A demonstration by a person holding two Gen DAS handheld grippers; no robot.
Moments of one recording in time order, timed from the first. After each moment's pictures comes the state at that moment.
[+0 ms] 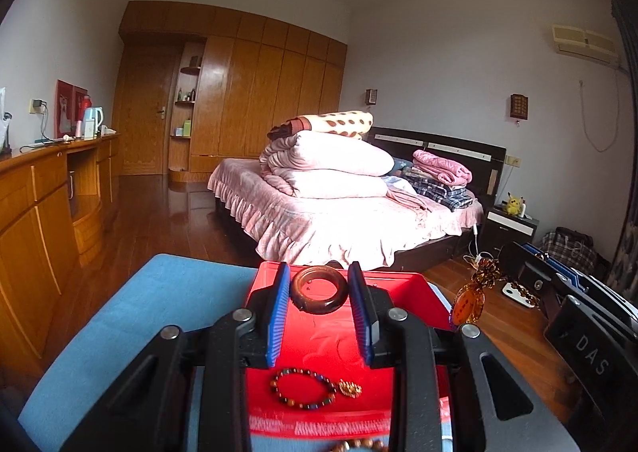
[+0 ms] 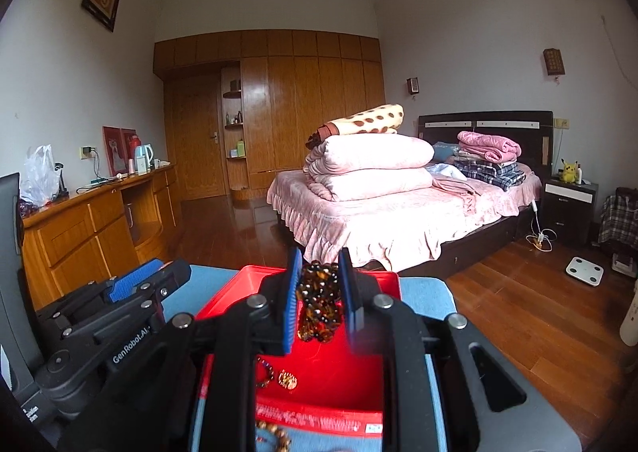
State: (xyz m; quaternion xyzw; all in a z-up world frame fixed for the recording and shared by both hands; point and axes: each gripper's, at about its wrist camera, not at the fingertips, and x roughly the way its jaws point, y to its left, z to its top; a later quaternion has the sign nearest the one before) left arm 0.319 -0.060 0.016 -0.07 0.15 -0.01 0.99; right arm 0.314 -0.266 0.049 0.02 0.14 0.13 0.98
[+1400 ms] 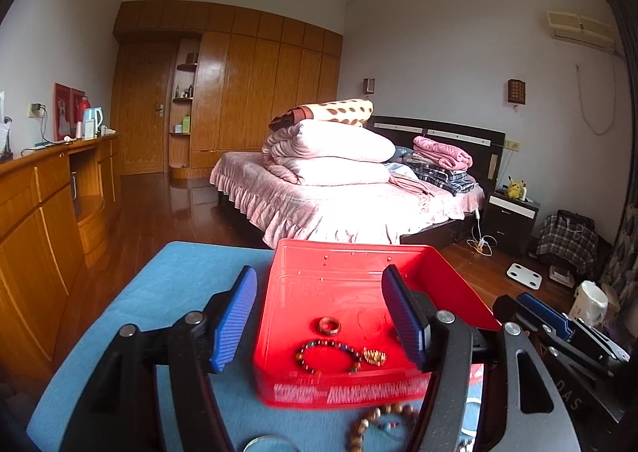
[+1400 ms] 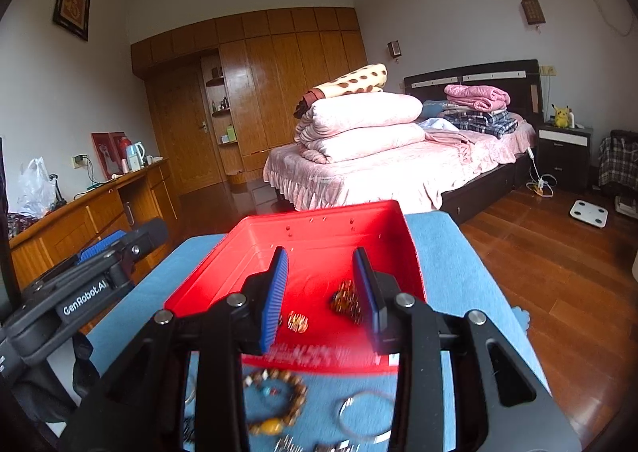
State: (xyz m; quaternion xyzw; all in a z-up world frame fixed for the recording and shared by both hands) left arm 0.282 -0.041 0.002 -0.05 0.16 -0.02 0.99; right arm 0.279 -0.260 -0.007 0.08 0.19 0.12 0.97
